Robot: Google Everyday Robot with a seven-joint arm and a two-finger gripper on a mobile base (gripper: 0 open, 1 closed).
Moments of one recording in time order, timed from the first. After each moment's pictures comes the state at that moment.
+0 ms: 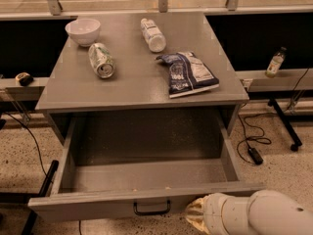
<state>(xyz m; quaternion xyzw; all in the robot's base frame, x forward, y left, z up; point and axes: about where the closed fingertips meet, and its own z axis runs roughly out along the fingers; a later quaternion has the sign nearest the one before) 0.348 -0.106 0.607 -0.70 0.65 0.04 0.31</state>
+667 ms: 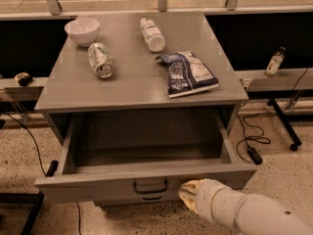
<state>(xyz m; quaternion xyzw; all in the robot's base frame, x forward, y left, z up) 0.402 -0.095 0.625 -0.64 0.66 -0.04 0.39</state>
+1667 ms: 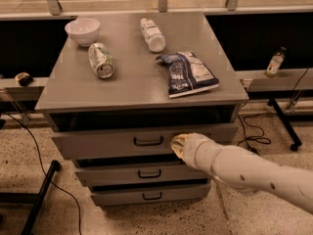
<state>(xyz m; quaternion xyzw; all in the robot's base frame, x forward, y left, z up) 0.550 -0.080 0.656 -0.62 0.63 -0.12 0.47</state>
